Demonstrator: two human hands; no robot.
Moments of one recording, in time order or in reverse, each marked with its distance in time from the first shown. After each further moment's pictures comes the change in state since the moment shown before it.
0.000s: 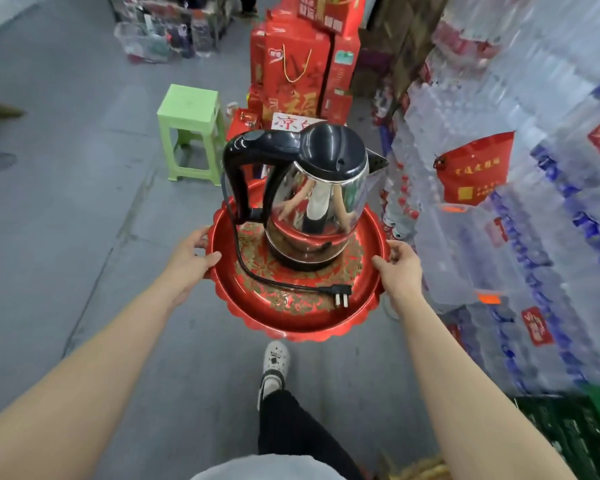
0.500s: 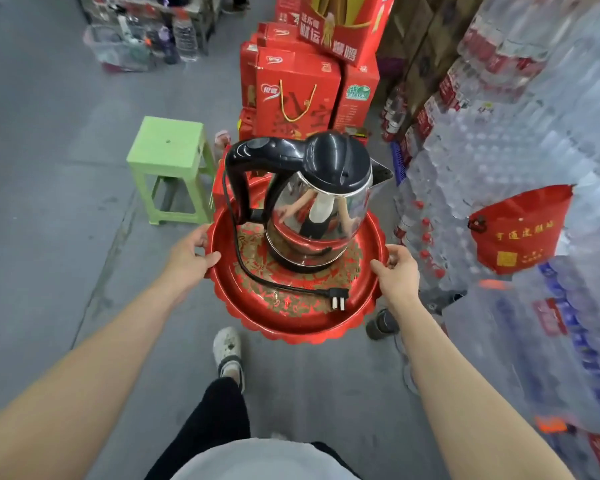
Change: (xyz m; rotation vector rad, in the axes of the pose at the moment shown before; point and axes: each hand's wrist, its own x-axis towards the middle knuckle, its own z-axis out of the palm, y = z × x) left_hand 0.383 0.125 0.026 0.106 -0.028 0.016; right_hand 0.325 -0.146 0.153 -0.074 -0.012 0.063
